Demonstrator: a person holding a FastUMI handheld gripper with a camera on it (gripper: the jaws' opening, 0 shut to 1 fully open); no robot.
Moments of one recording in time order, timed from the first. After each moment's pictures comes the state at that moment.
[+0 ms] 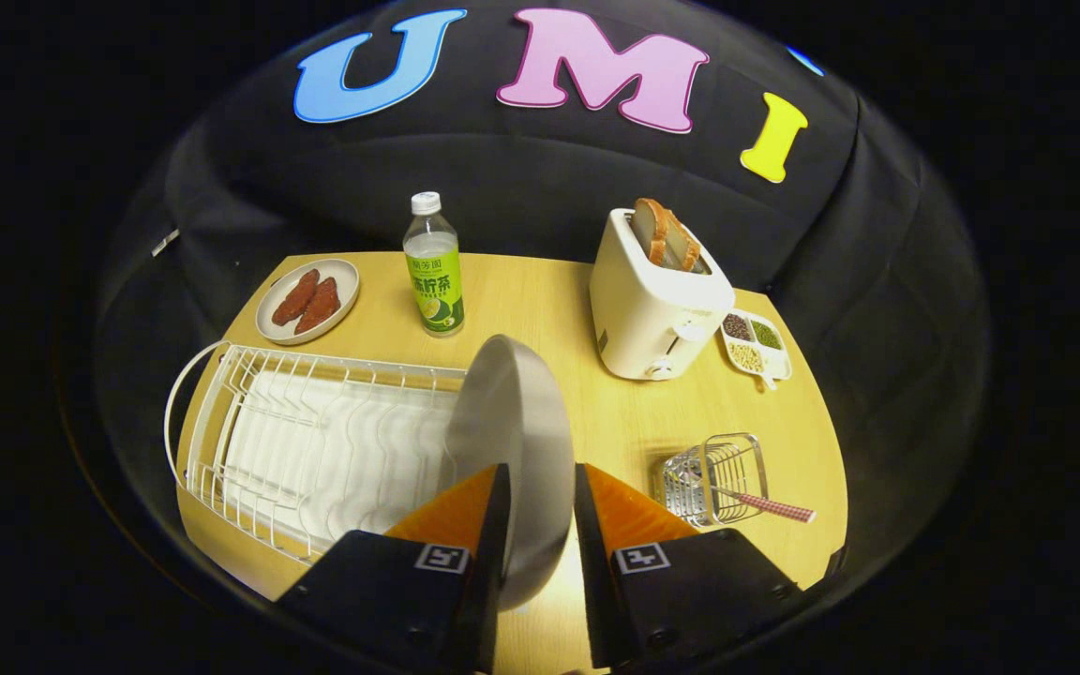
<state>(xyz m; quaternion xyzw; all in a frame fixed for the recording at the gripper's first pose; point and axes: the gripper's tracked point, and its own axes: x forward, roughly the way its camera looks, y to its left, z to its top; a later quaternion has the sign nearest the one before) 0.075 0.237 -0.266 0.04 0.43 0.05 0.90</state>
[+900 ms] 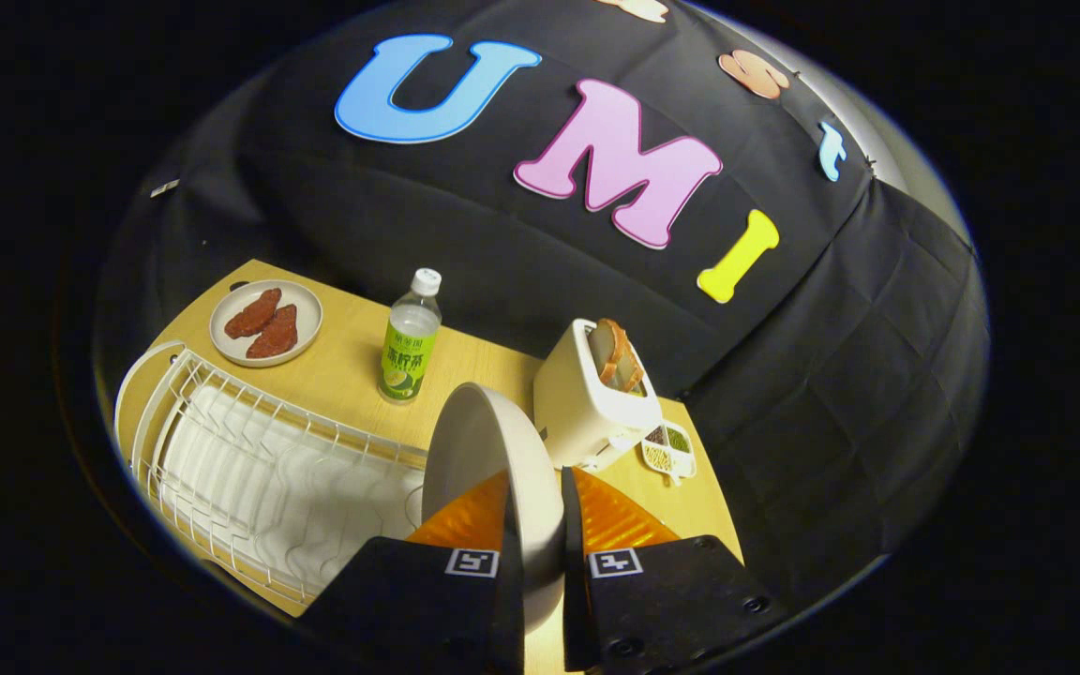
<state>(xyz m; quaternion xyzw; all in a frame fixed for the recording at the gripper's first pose) 0.109 0.240 -0.181 -0.11 0.29 -0.01 0.95</state>
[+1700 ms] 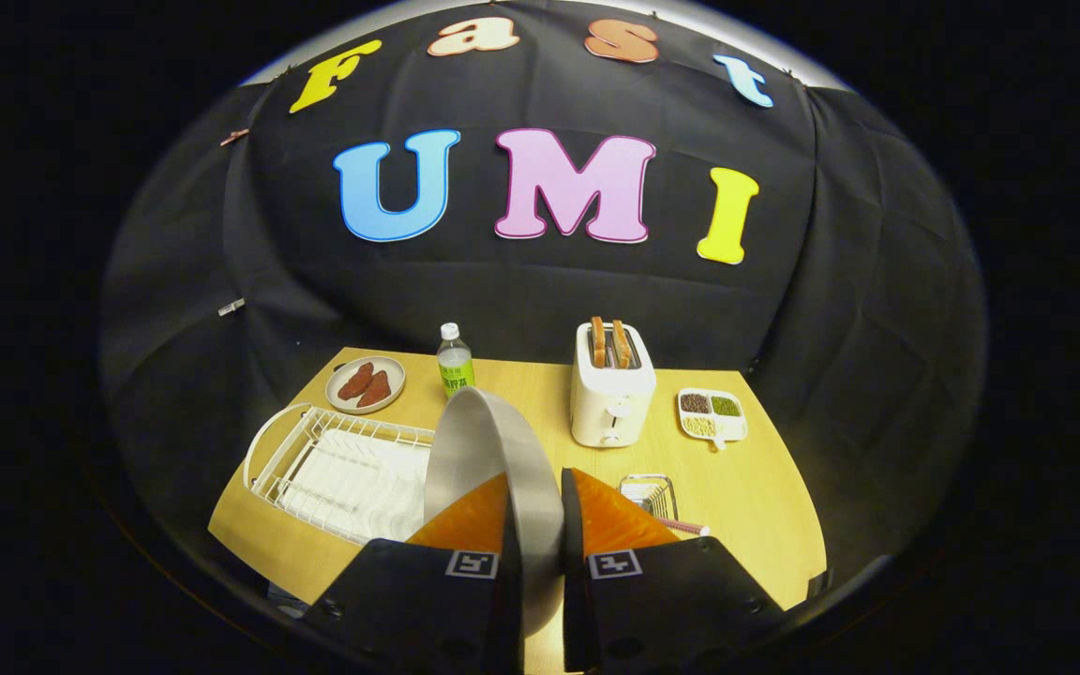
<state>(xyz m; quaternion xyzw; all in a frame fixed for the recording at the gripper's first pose) -0.015 0.138 -0.157 0.13 0.29 0.11 0.94</state>
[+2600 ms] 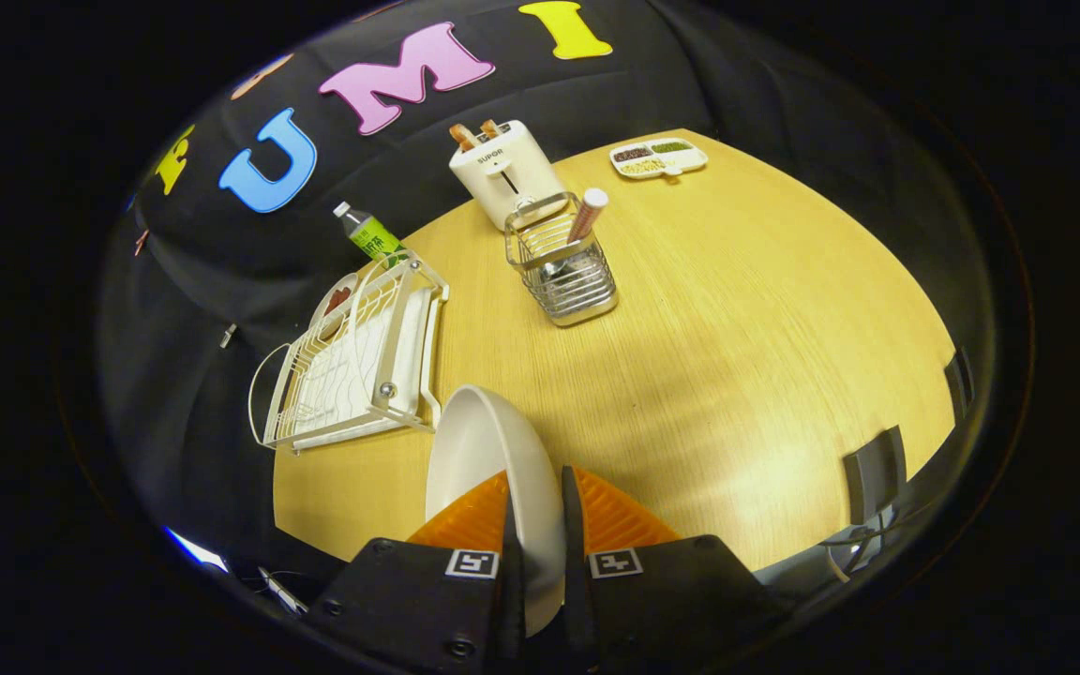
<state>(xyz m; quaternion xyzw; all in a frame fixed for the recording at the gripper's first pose) -0.125 0.111 -0.391 0.32 0.47 0.12 0.81</state>
